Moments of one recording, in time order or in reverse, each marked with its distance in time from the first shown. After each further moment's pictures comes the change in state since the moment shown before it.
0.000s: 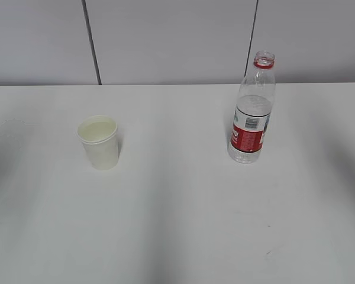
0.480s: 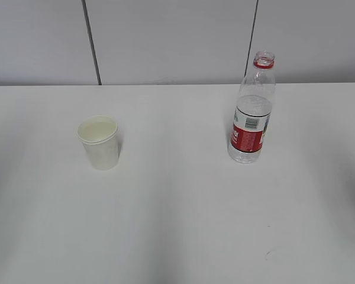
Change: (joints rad) left arm 0.000 -0.270 0.154 -0.018 0.005 0.000; right arm 0.000 -0.284 0.255 0.007 0.002 -0.001
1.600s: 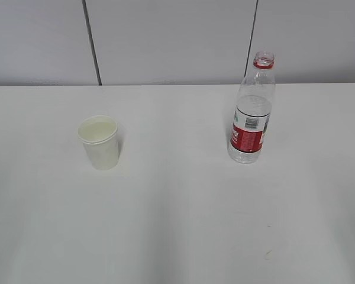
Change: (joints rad) left arm 0.000 -0.624 0.448 -0.063 -0.151 0.000; right arm 0.000 -0.468 0.513 0.017 -0.070 -0.002
